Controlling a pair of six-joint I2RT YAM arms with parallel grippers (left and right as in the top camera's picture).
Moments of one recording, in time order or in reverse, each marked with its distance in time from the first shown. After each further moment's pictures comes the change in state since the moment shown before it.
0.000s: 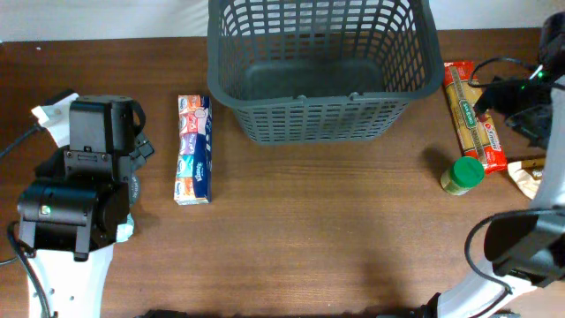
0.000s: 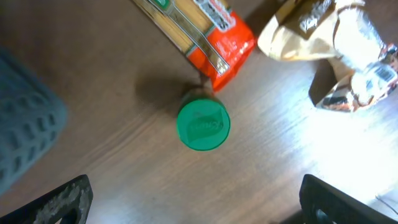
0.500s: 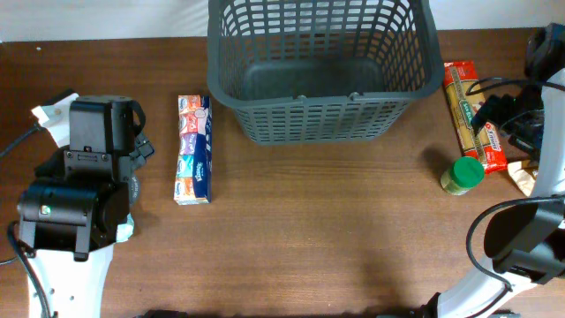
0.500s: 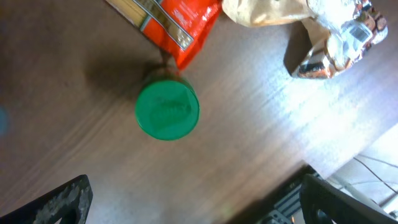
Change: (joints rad) left arm 0.000 0.000 0.000 0.000 0.000 0.000; right arm -0.002 0.019 -0.078 -0.055 0.083 0.077
